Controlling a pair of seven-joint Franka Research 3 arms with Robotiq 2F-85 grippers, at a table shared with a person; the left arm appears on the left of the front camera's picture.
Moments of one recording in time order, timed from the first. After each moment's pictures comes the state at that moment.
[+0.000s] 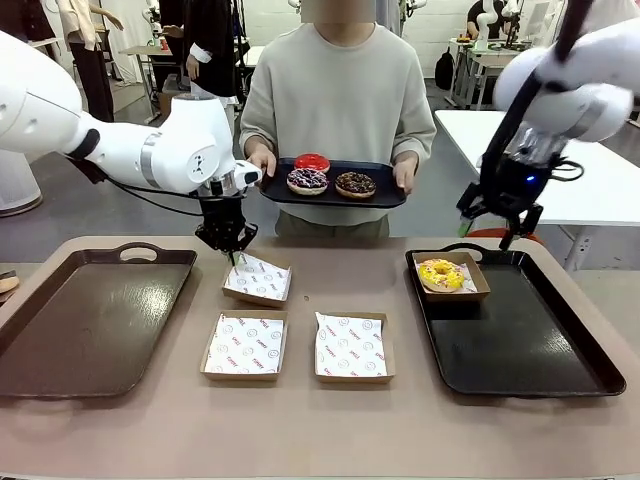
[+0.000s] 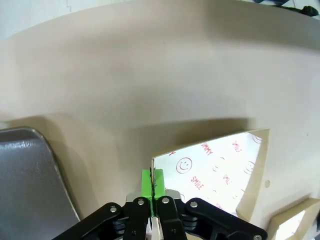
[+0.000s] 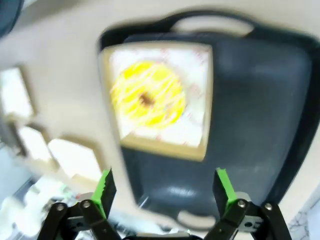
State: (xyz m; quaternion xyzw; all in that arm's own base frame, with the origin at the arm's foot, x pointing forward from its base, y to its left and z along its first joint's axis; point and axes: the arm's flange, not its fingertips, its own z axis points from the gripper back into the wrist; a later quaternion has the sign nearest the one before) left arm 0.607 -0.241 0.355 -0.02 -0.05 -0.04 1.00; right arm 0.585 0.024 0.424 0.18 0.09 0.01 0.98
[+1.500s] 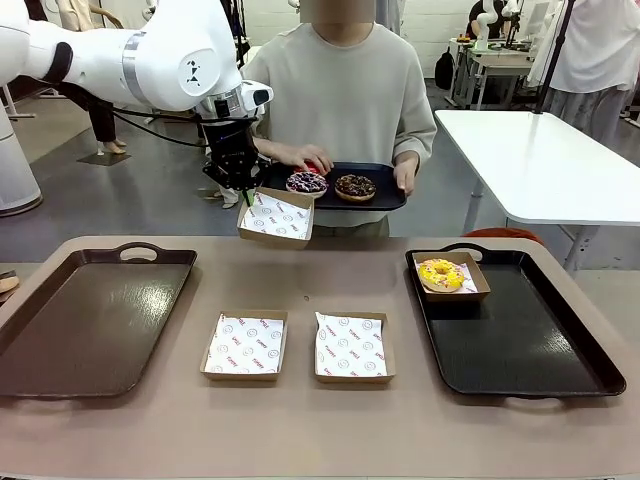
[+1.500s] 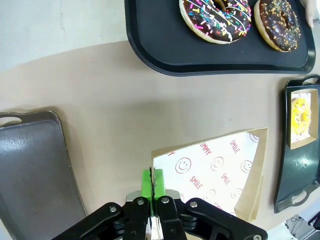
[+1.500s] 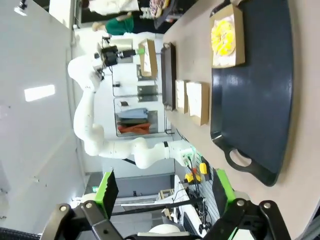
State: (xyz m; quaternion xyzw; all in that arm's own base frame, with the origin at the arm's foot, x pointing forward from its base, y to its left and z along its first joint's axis) left arm 0.581 -0.277 0.498 -0.06 -0.09 -0.04 0.99; right arm 0.401 -0.303 0.410 0.63 -0.03 -0.03 0.78
